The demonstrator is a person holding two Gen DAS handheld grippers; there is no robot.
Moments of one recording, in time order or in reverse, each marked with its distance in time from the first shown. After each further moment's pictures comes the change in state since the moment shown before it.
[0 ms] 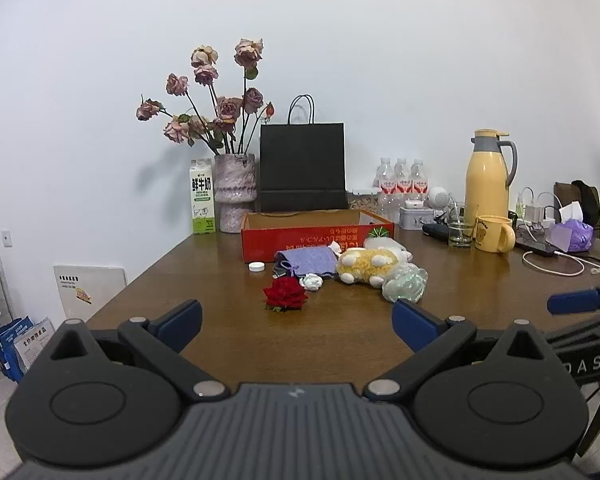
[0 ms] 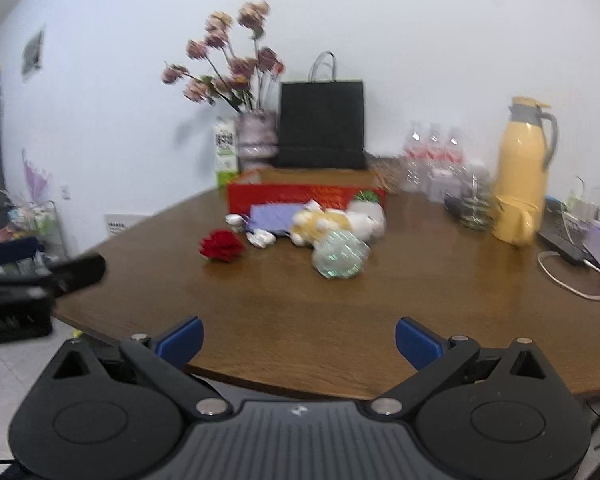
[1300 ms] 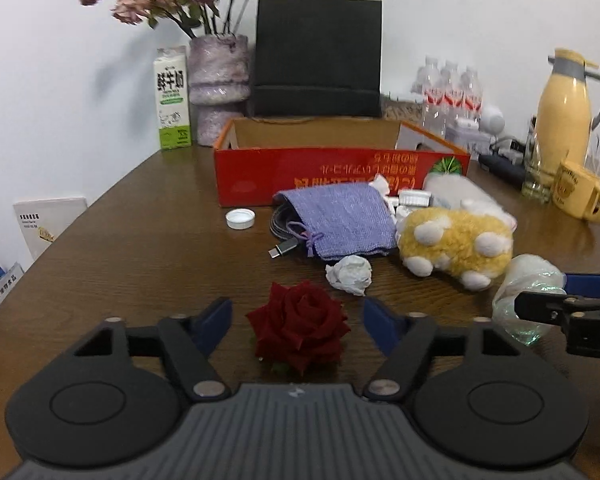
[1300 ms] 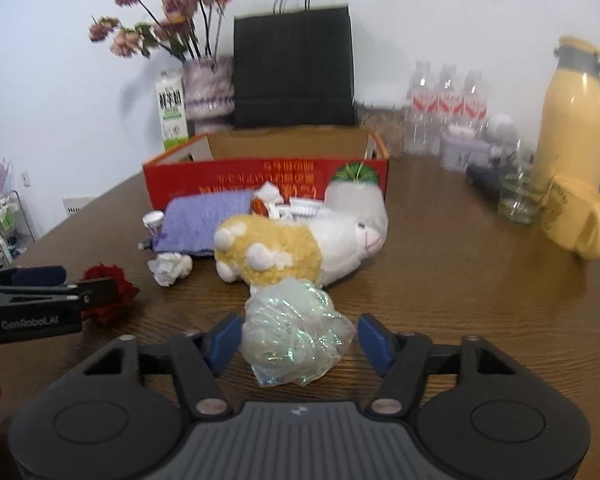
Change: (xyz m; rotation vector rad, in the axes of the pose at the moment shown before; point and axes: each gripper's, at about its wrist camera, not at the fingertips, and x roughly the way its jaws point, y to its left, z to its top) left arm 0.275 0.025 0.018 -0.026 0.337 -0.007; right arm 0.231 -0.055 0.071 0.044 0.165 -0.017
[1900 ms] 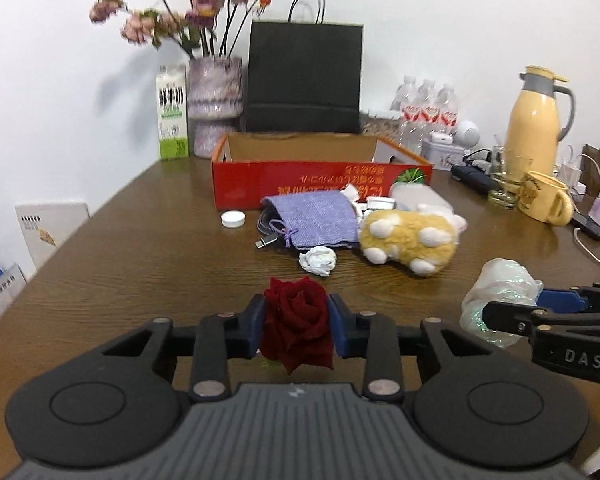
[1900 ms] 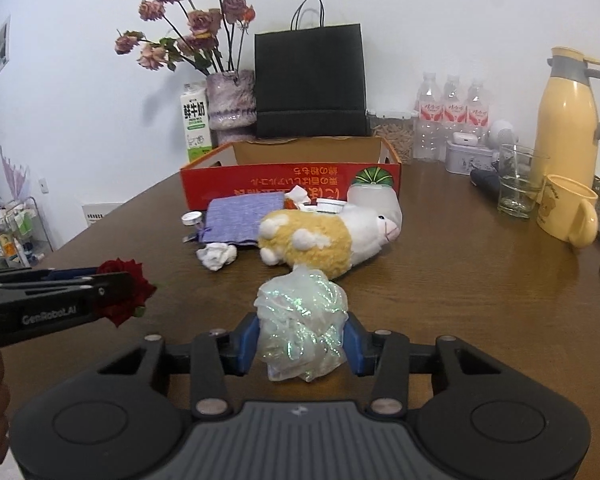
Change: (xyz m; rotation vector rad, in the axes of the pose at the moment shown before) left arm -0.079 -0.012 -0.019 -0.009 -0.054 -0.031; right arm -0.063 0.022 -0.028 0.002 -0.045 0.033
